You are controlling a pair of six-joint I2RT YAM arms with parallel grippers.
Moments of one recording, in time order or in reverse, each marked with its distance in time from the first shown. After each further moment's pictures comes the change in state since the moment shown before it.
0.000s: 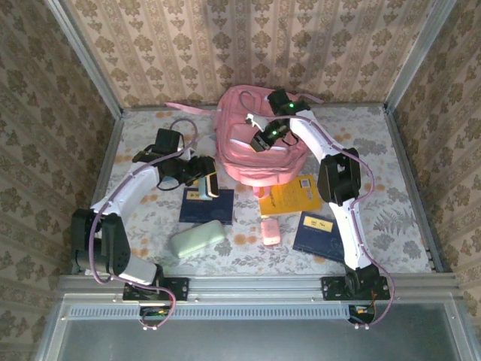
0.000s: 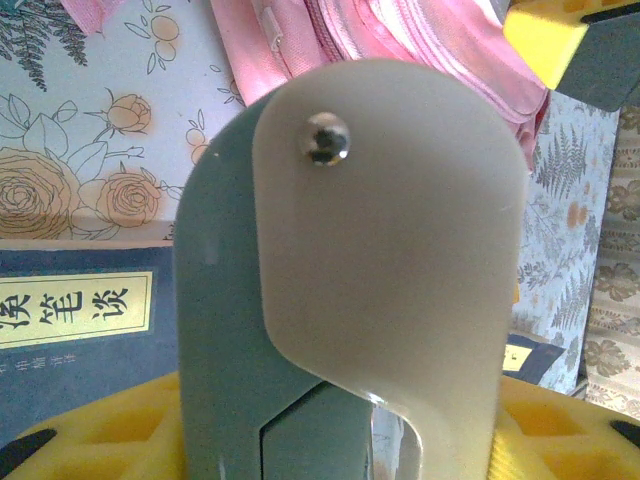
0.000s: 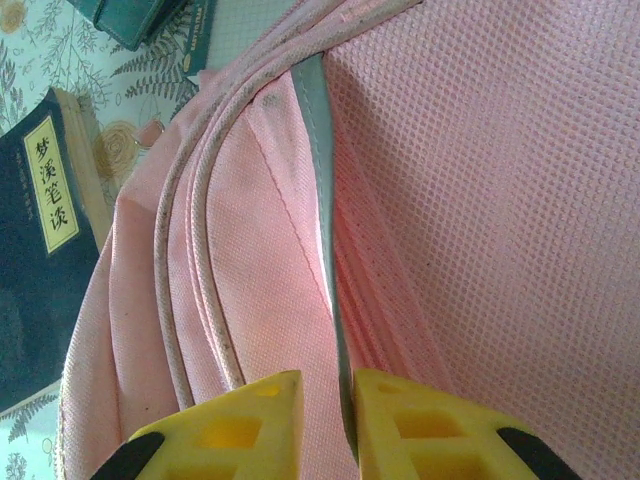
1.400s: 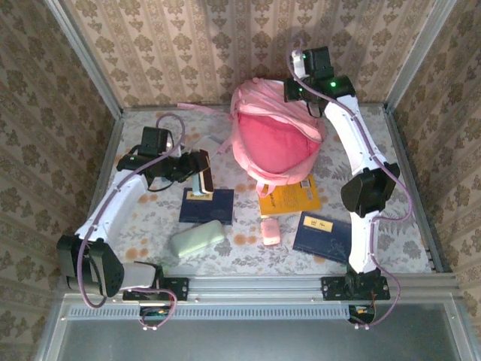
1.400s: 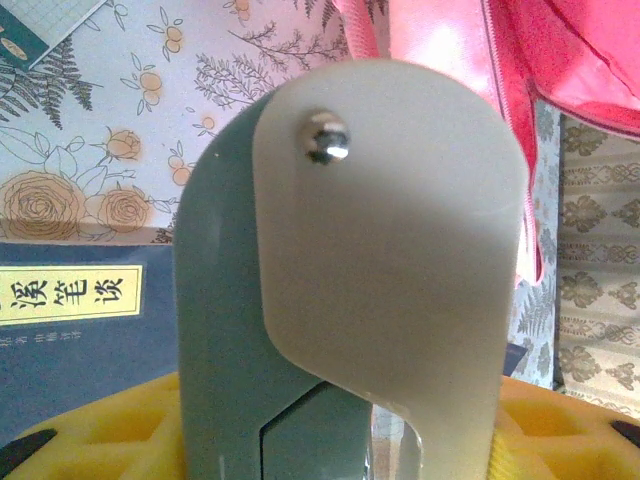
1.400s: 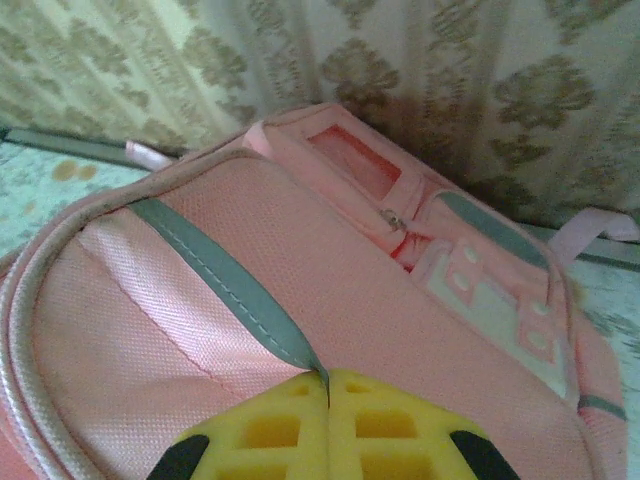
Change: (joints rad) left arm 0.026 -0.163 0.026 -0.071 -0.004 0.000; right arm -0.108 -0.333 0.066 0.163 0.505 0.605
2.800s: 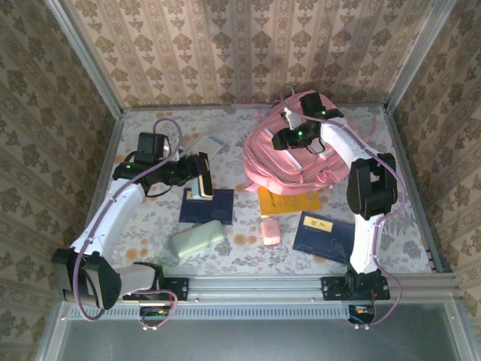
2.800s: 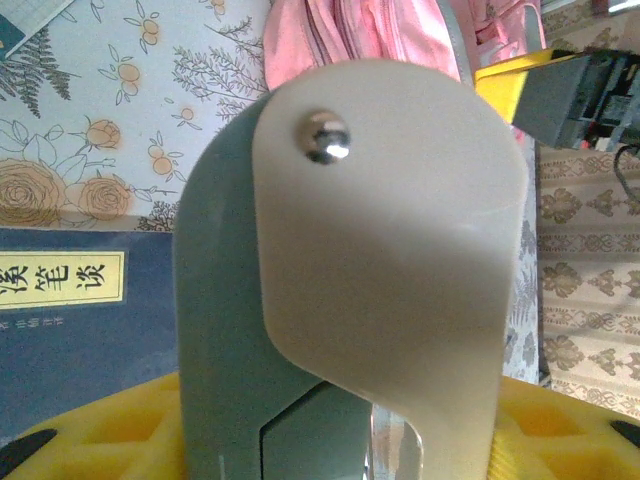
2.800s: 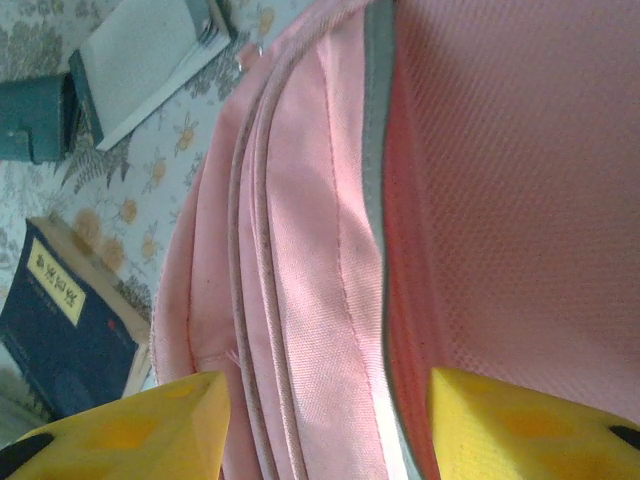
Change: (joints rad) left arm 0.000 -0.078 -0.060 0.029 0.027 -0.008; right arm -0.036 -0.034 -0.613 0.101 -0.447 -0.119
